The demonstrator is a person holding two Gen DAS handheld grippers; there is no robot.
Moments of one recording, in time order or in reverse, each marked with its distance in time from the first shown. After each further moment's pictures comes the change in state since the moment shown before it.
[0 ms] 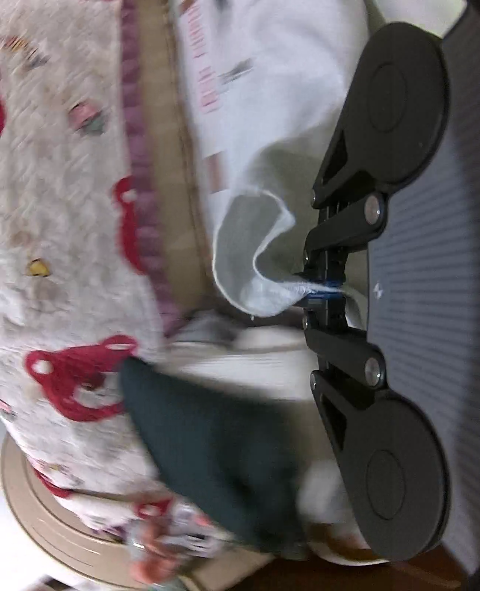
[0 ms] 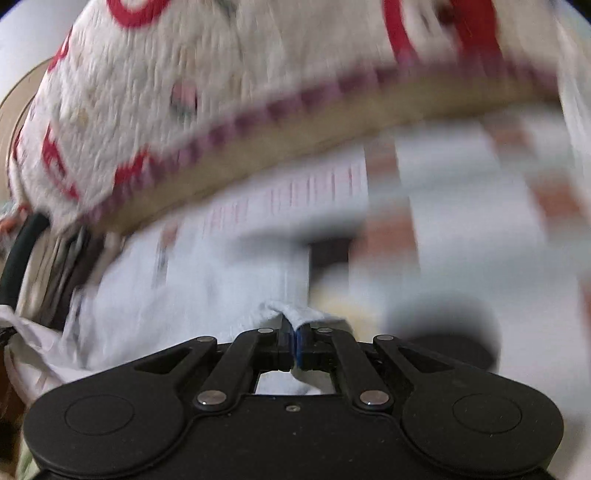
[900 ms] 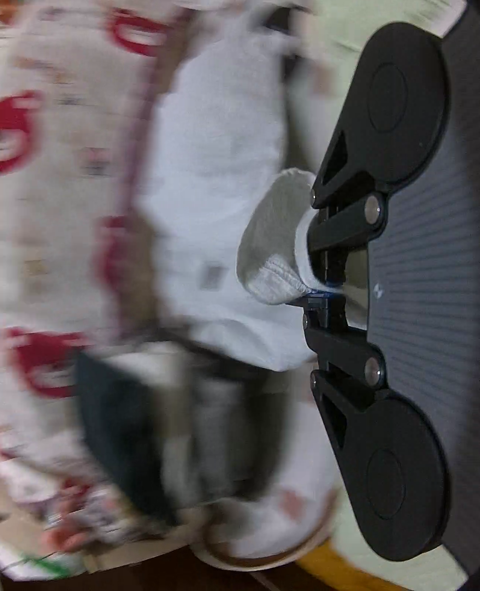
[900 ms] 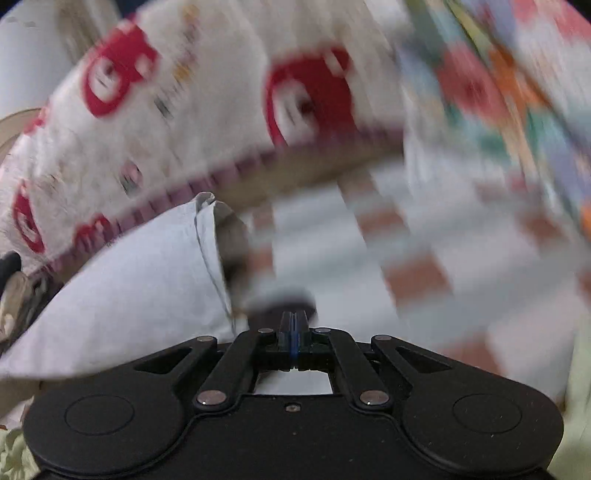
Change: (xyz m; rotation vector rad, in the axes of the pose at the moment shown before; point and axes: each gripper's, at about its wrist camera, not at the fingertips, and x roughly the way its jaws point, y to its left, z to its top) left arm -0.146 -0.024 -0.144 -0.201 0.155 -0.160; right arm -0.145 -0.072 -0.138 0.134 -0.171 -0.174
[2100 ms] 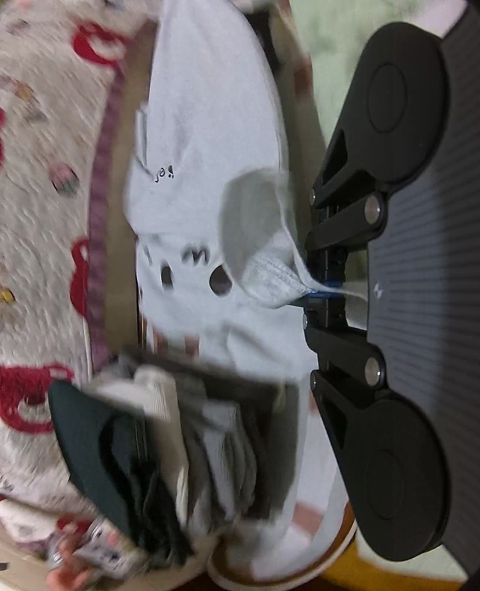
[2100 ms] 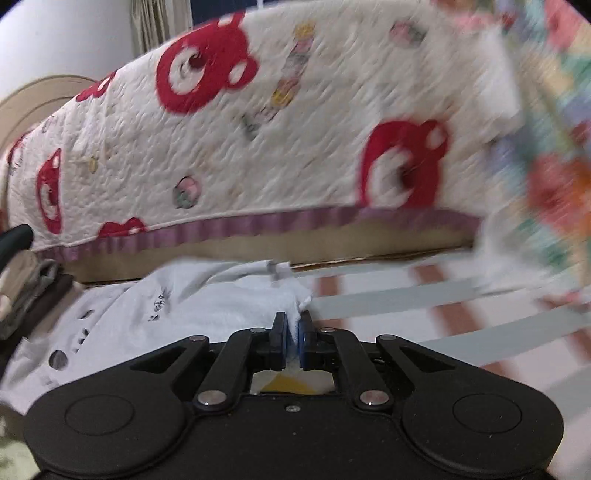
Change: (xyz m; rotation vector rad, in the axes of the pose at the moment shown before) left arm 0.002 0.001 0.038 0.071 0.015 -0.118; right arm -0.006 0.133 0.050 -0.295 -0.163 -0.057
